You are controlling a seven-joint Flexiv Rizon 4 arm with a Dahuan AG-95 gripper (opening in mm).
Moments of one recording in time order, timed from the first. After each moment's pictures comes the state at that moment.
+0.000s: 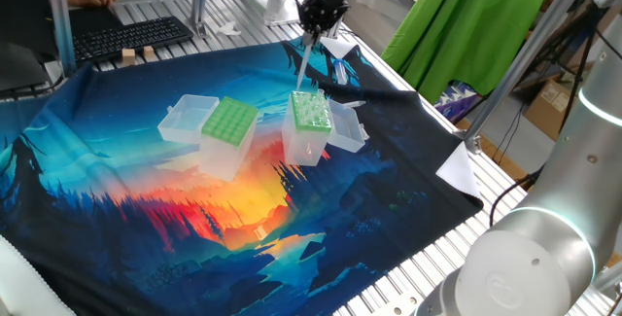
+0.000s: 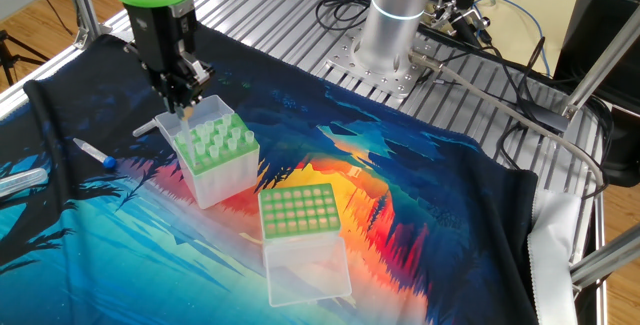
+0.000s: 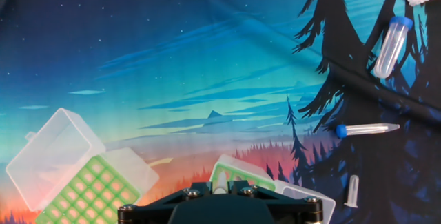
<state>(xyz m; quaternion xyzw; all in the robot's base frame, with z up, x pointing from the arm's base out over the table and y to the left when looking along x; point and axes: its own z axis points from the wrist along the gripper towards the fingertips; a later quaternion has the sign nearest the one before) 0.612 -0.109 0.274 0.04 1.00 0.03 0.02</state>
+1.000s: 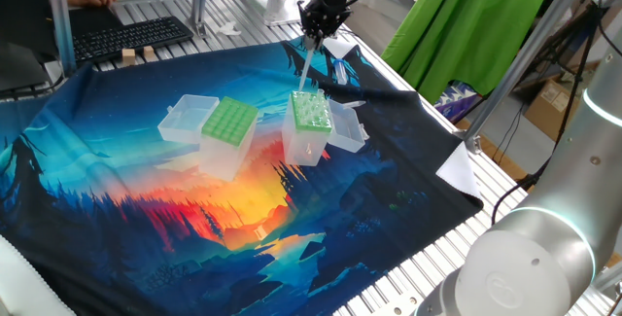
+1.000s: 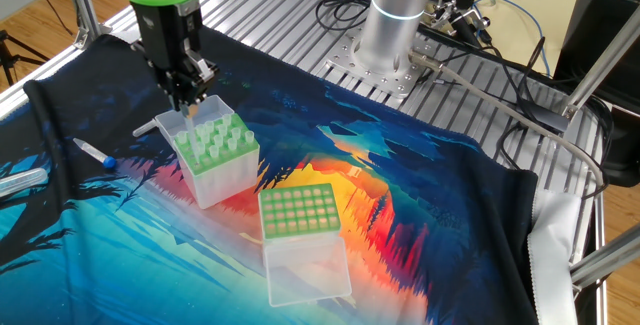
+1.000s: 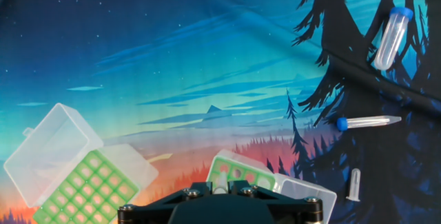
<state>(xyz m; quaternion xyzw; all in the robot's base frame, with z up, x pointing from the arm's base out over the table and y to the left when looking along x) 0.603 -0.109 0.266 0.05 1.00 0.03 0.03</state>
